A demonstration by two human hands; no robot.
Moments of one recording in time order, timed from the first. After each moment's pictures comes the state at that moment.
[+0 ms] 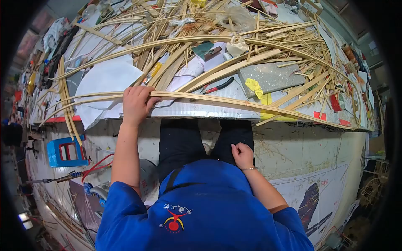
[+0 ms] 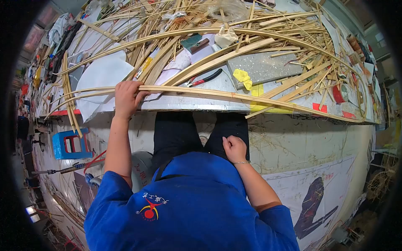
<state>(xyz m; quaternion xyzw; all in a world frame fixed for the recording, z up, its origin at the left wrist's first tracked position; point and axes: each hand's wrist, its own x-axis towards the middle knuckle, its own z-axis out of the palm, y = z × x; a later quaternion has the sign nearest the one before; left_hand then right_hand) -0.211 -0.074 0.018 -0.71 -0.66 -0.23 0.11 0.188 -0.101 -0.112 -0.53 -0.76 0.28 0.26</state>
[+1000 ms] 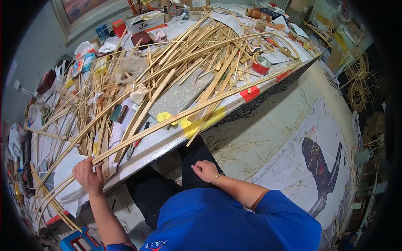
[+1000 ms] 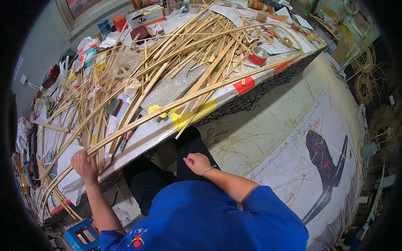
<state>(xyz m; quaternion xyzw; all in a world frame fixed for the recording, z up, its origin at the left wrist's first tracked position) -0.162 -0.060 0.085 -0.74 -0.57 -0.25 0.25 0.216 -0.104 -0.123 -0.57 -0.71 0.28 0.31</state>
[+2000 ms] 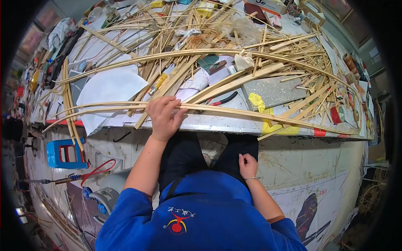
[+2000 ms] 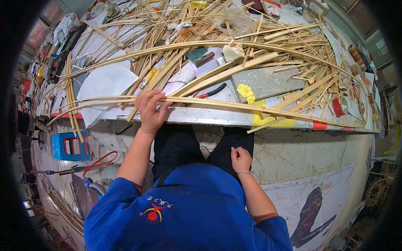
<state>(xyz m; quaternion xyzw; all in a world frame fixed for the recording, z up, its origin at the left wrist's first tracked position) -0.144 -0.058 0.003 -0.65 -0.60 -0.43 0.17 0.201 -0.096 -0.122 -0.60 -0.71 0.26 0.27</state>
